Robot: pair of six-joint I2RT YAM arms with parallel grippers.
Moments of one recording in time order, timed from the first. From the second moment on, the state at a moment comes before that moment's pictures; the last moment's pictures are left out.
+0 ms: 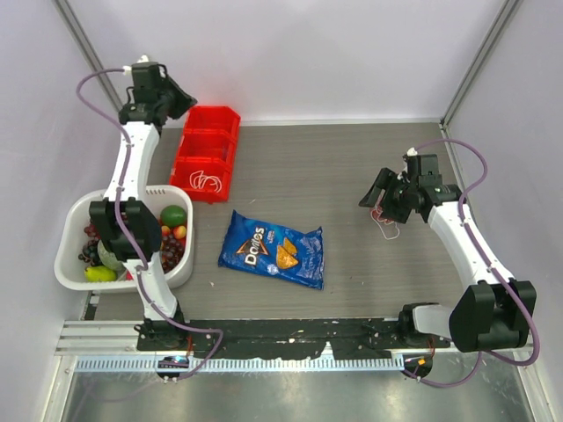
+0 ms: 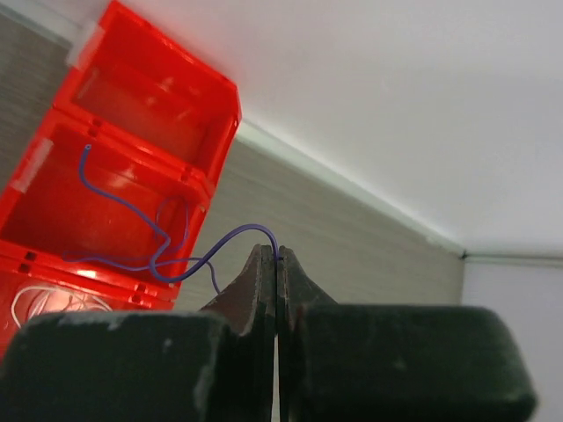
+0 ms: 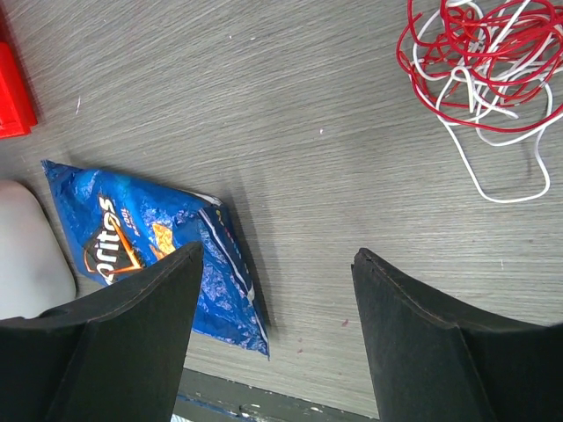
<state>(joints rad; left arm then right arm) 0.03 1.95 2.07 -0.54 0.12 -0.73 0.06 1.25 1.02 -0.68 -0.26 0.52</state>
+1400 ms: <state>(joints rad) -0.02 1.91 1.73 -0.49 0.23 -0.91 0.06 1.30 1.04 -0.81 -0.12 0.50</state>
